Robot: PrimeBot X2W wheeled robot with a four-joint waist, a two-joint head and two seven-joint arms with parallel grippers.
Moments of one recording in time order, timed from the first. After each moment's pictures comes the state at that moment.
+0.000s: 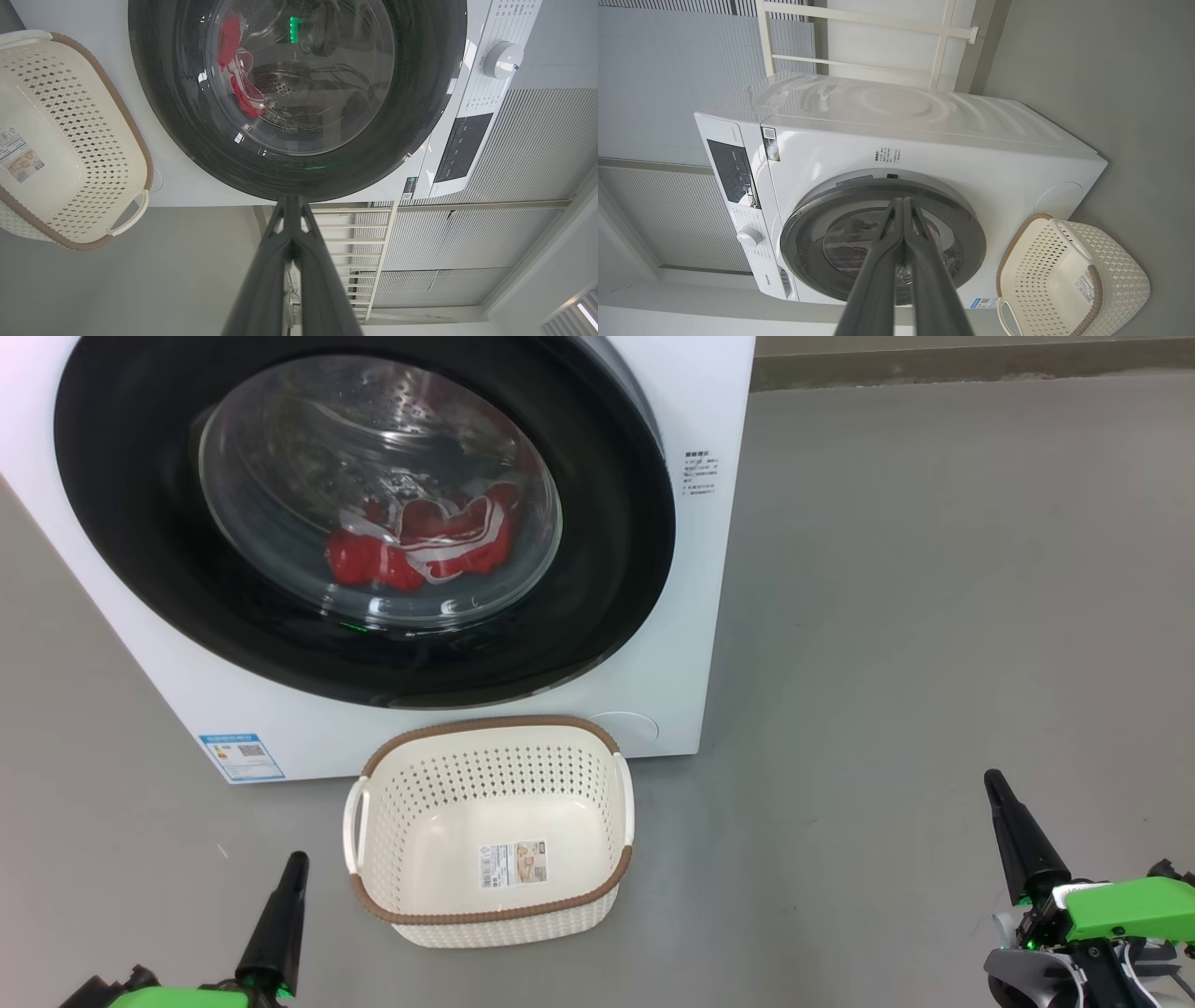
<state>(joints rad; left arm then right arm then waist) -0.07 0.04 0.07 0.27 -1.62 -0.12 0.10 -0.06 -0.05 -0.12 0.27 1.62 0.13 0.10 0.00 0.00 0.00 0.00</state>
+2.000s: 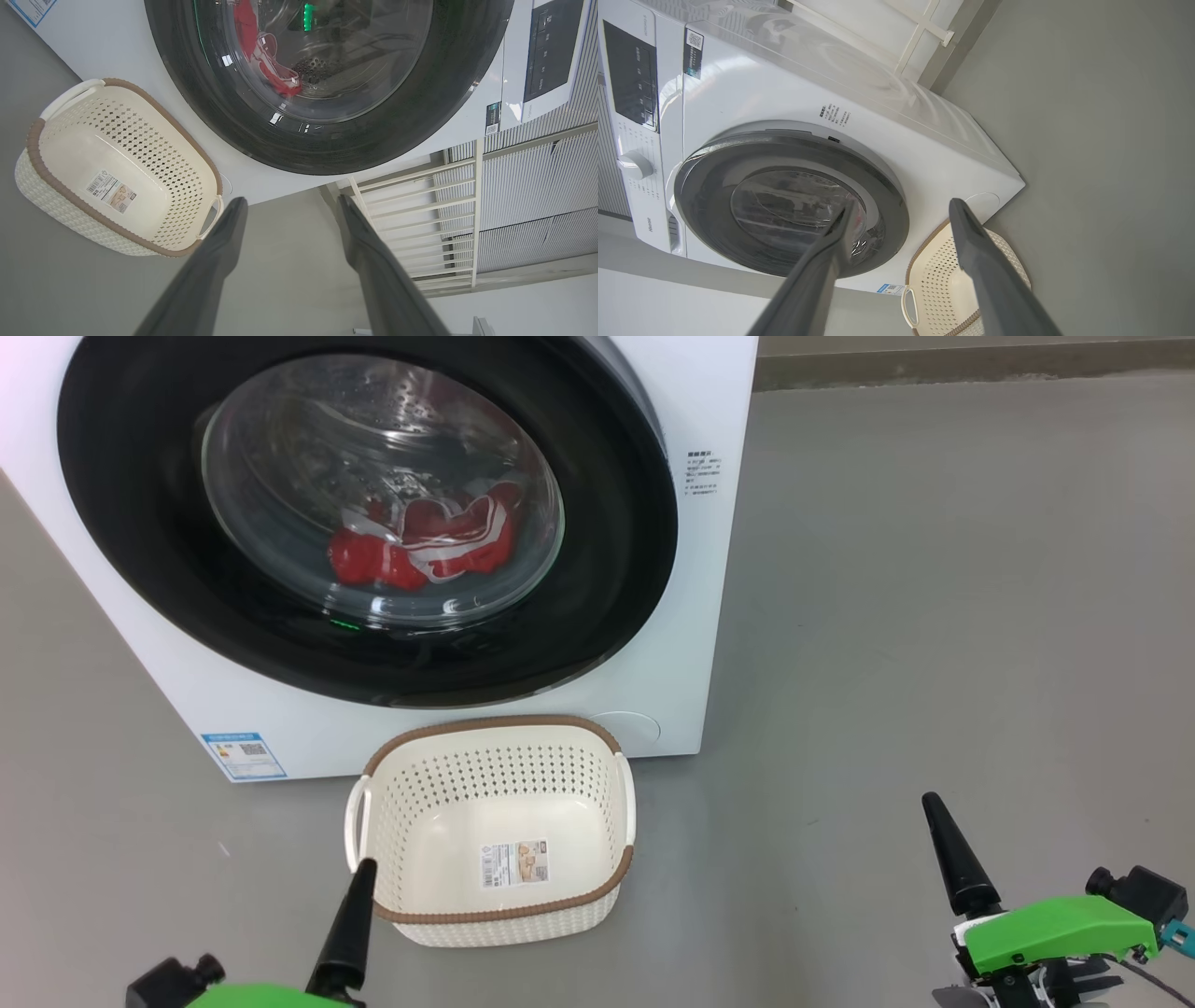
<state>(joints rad) -0.07 0.02 -0.04 0.34 -1.26 -0.10 -0.01 -0.07 -0.02 -0.03 0.38 1.26 0.13 -0.01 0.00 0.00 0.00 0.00</state>
